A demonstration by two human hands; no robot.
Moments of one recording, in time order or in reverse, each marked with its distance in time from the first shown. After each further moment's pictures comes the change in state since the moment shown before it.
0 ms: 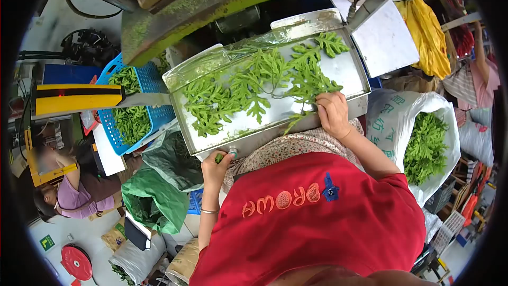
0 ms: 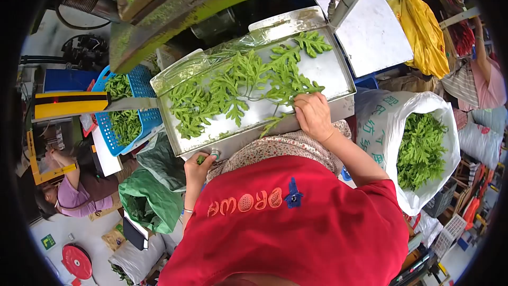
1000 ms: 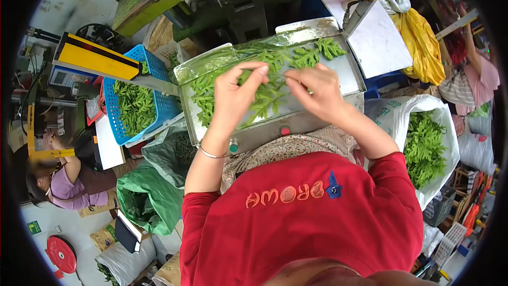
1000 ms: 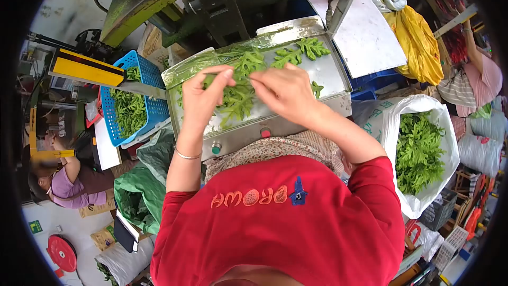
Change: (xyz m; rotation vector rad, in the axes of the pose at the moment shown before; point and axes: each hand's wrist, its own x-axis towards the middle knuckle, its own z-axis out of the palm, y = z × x) left_hand 0.040 0.189 0.016 -0.464 -0.140 0.533; right_hand 0.106 -0.070 -0.037 0.168 0.003 -0.126
